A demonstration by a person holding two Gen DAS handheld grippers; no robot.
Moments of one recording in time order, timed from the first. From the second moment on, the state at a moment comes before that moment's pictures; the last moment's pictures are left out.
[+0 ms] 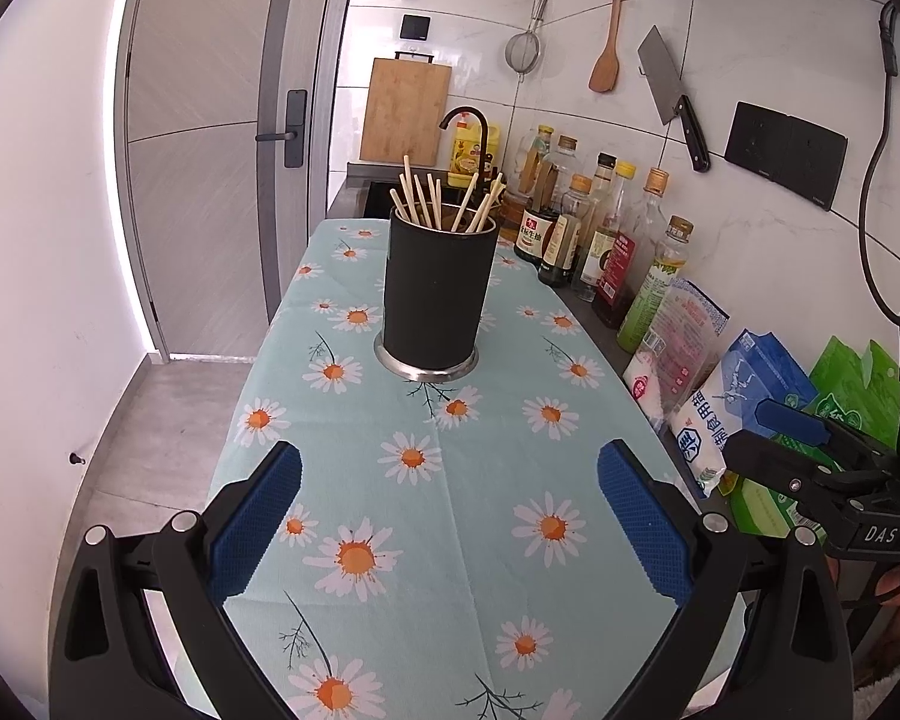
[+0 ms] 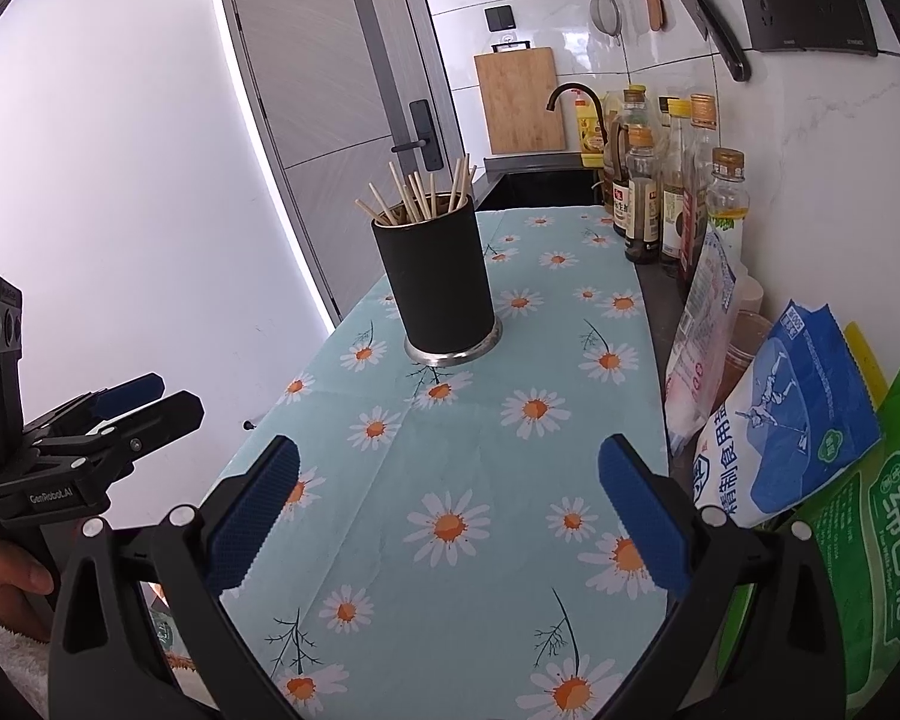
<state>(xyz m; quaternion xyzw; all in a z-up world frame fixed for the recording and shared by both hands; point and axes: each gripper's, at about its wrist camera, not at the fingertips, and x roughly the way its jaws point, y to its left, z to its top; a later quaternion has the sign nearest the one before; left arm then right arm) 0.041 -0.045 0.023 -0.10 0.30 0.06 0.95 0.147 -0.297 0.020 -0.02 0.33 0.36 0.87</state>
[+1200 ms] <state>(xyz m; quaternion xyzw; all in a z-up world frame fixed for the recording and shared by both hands) 0.047 -0.046 0.020 -0.10 0.31 0.06 0.94 0.149 -0.297 0.018 -0.01 0.34 0.35 0.87</state>
